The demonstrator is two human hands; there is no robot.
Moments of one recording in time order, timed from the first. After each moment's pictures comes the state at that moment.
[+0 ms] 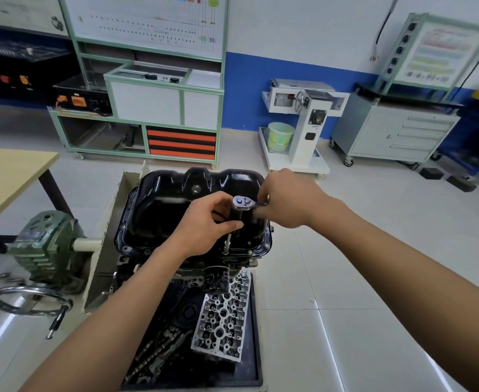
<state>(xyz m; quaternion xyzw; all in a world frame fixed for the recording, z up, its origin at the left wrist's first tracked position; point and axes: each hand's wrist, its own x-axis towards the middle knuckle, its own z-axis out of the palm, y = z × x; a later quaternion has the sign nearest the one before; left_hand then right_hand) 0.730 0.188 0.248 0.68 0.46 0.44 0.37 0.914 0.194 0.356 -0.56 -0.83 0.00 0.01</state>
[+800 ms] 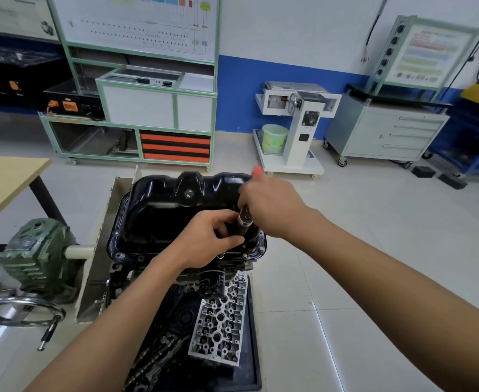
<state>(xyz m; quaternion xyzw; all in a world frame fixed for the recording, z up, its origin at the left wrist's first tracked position) 0.736 0.185 0.244 0.73 0.44 0.36 0.37 0.898 0.186 0.352 -0.52 -0.85 -0.08 0.00</state>
